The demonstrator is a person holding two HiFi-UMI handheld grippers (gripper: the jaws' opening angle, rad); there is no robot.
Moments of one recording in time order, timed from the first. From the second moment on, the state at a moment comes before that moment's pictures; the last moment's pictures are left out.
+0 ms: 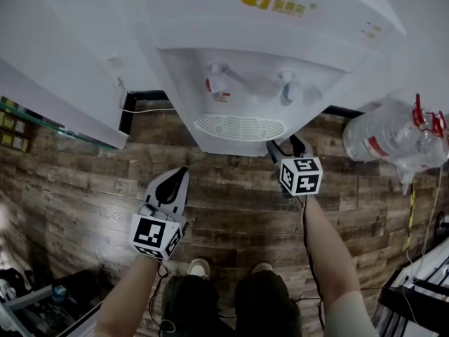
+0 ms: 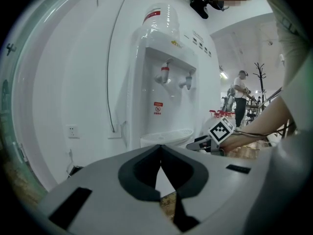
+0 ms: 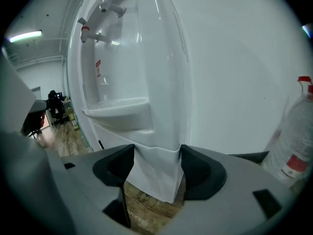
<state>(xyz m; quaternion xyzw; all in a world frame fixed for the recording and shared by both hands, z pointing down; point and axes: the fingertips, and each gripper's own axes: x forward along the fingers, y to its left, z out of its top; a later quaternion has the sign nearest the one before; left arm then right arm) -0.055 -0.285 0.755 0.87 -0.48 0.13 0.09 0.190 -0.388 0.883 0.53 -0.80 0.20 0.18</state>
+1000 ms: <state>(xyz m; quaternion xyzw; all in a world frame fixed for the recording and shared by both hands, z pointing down) -0.078 -0.242 0.769 0.85 -0.47 0.16 0.18 0.163 -0.279 0.887 0.51 -0.78 0.30 0.20</state>
